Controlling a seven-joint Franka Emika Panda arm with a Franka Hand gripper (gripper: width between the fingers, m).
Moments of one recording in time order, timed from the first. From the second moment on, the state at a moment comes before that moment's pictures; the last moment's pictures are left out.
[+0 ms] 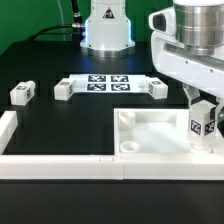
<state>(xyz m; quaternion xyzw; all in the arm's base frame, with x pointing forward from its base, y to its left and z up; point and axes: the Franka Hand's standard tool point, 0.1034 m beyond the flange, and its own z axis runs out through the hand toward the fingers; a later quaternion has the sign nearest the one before) 0.679 0.103 0.090 -0.84 0.54 0.06 0.05</state>
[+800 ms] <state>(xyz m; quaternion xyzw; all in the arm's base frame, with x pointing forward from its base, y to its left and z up) 0.678 0.104 0.090 -0.87 0.49 0.06 0.06</state>
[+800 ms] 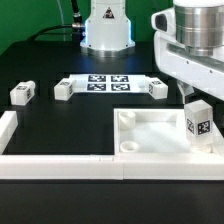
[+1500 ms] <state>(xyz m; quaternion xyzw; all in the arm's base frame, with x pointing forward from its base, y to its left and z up) 0.679 0.103 0.090 -0.97 0.21 0.03 0.07</state>
